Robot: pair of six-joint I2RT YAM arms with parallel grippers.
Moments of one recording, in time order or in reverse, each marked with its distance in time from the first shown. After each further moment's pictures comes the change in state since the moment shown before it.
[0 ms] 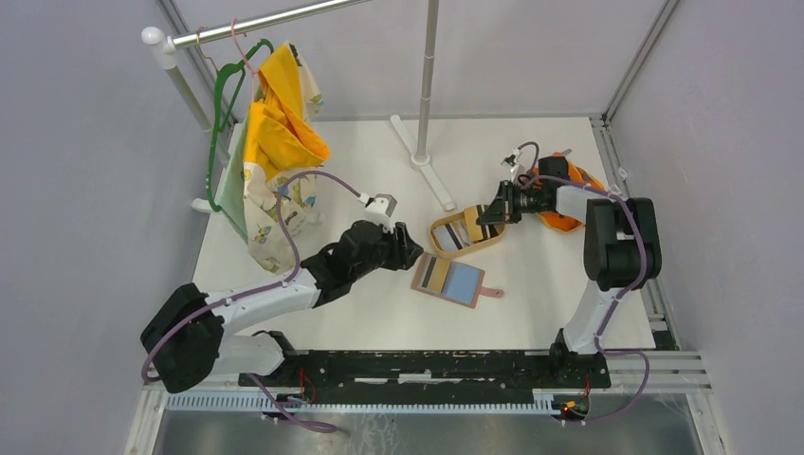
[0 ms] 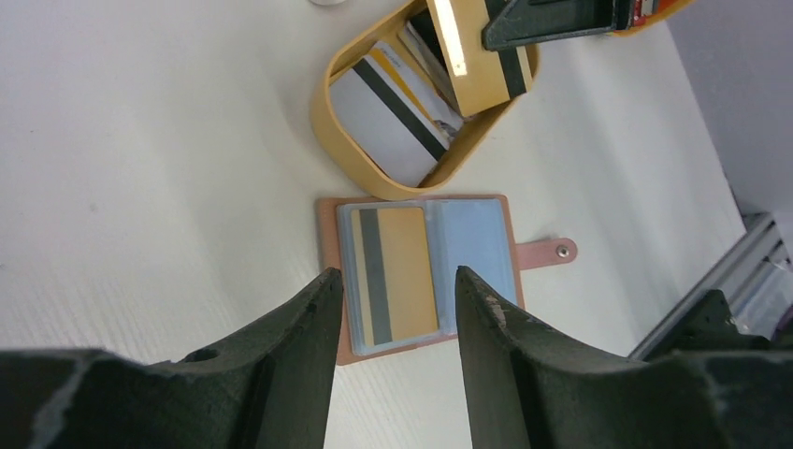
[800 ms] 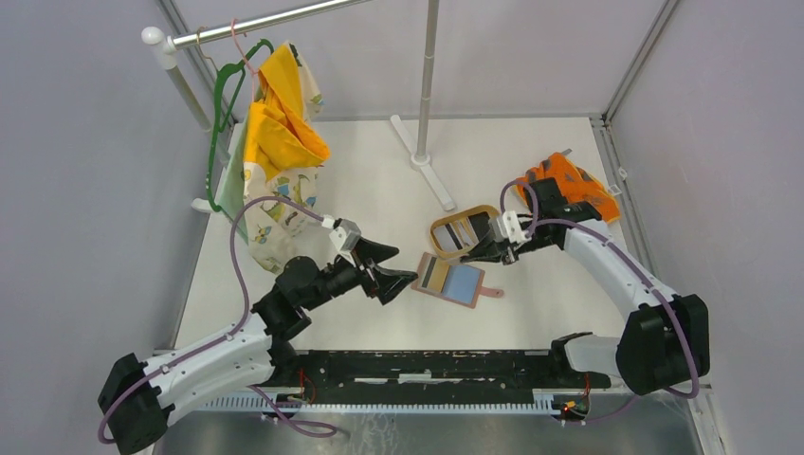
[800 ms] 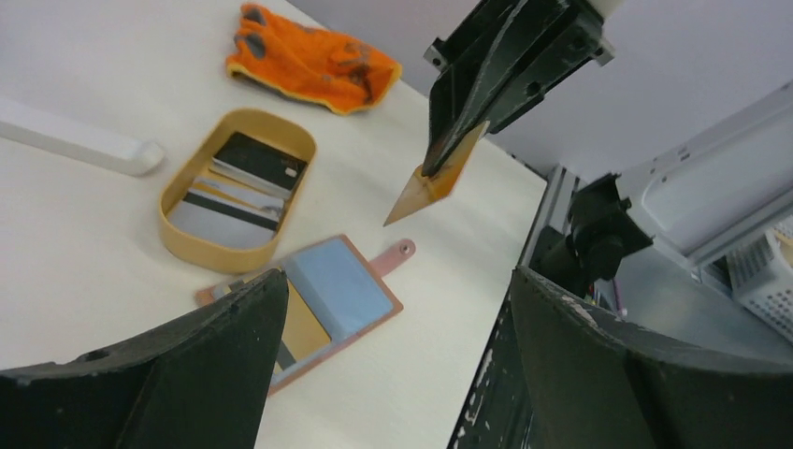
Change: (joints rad) left arm -0.001 -0.555 -0.280 0.260 0.322 0.185; right arm 0.215 -0.623 -0.143 -0.549 -0.340 -1.394
